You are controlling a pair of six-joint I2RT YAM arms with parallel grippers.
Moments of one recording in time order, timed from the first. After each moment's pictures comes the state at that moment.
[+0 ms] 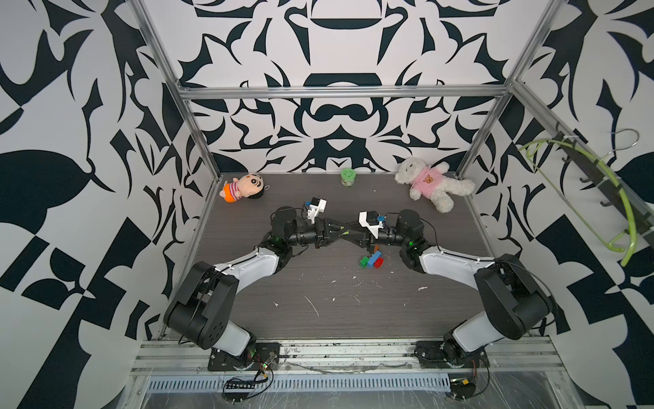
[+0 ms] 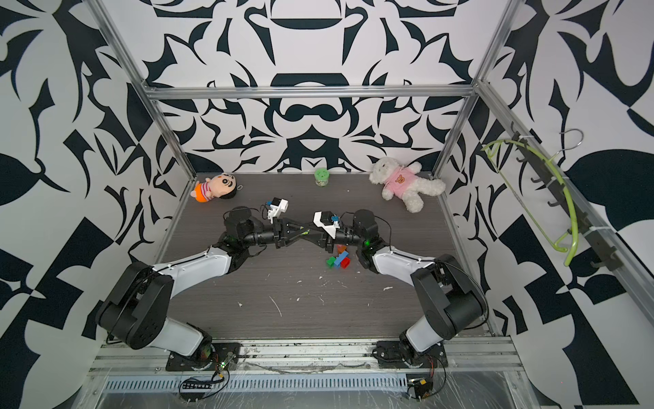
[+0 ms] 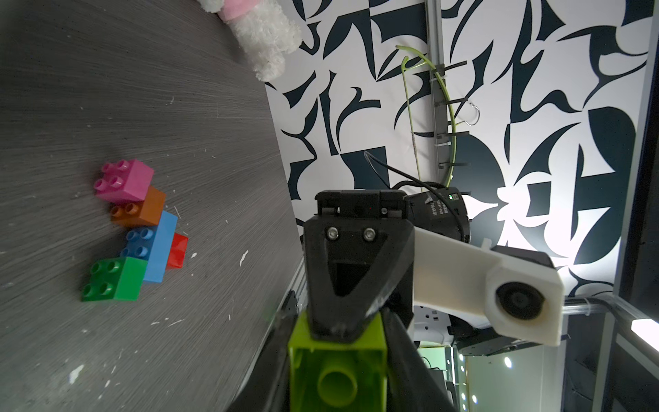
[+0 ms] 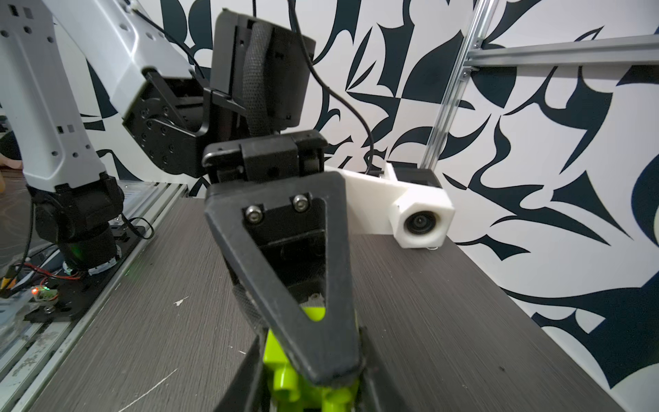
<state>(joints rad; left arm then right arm) -0.50 1.50 0.74 0.65 0.94 -1.25 0.50 1.54 0.75 0.73 -0.93 -0.20</state>
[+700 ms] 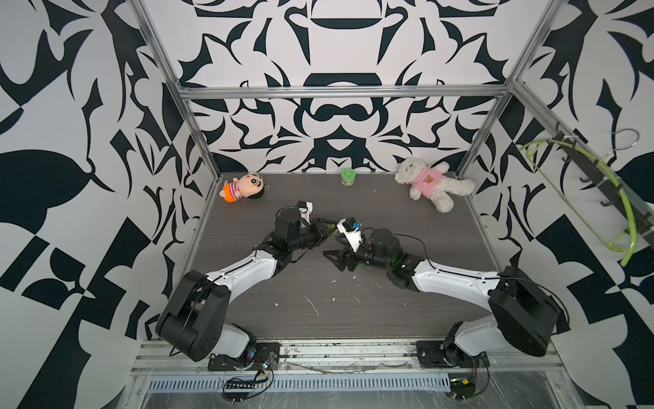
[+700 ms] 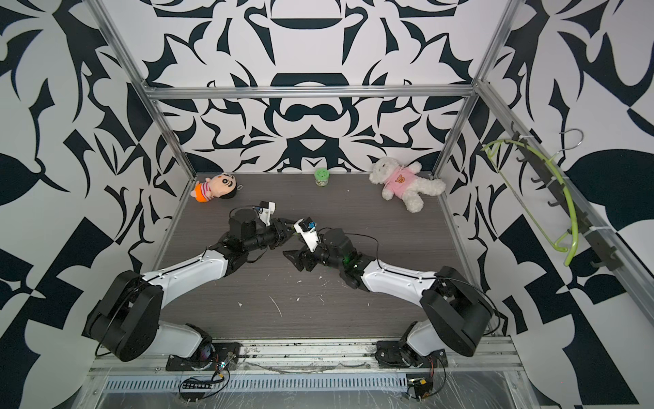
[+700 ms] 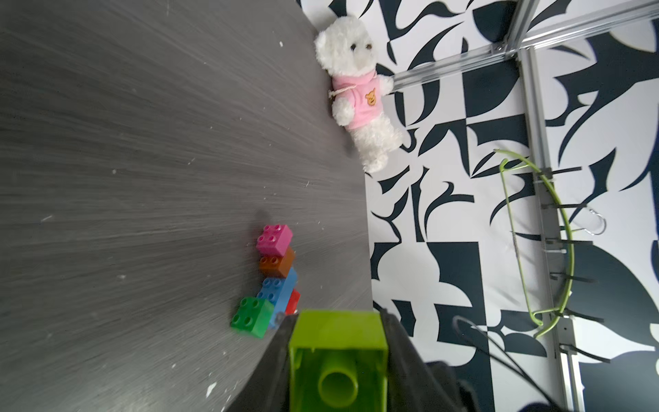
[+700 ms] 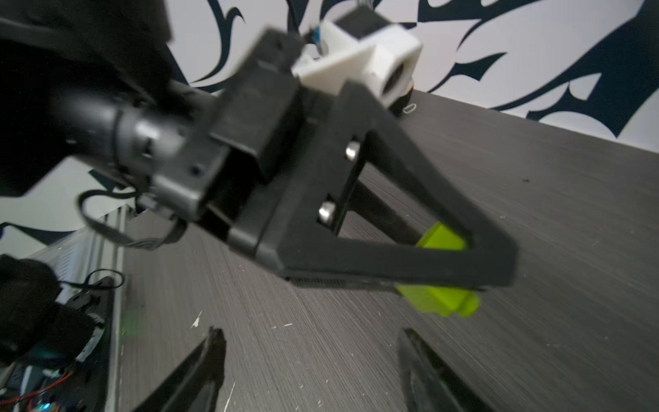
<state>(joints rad) -0.53 1.43 0.74 0.38 0.47 -1.13 0.82 1.48 0.74 0.42 -0.22 0.19</state>
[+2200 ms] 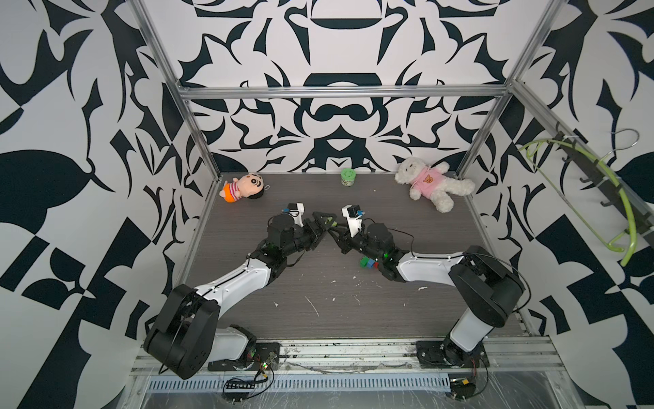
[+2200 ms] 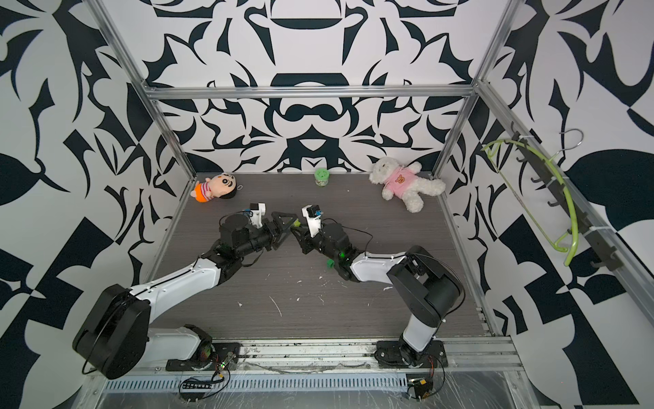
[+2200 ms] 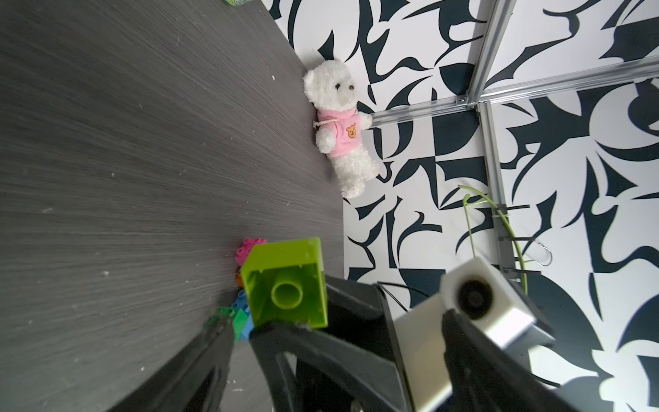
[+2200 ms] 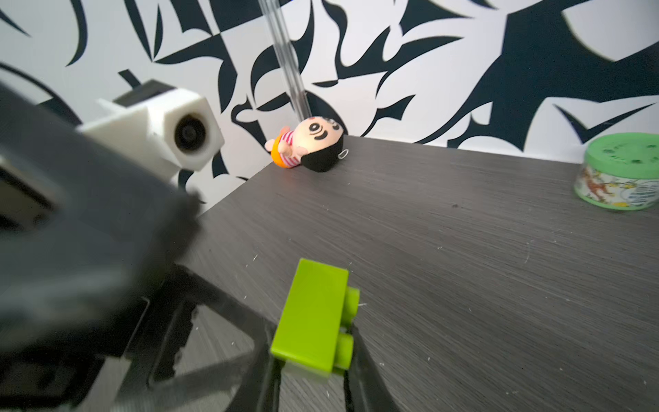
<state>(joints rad) -0.50 1.31 0.66 0.42 0.42 -1.23 0.70 1.69 0.78 0.72 -0.23 0.27</state>
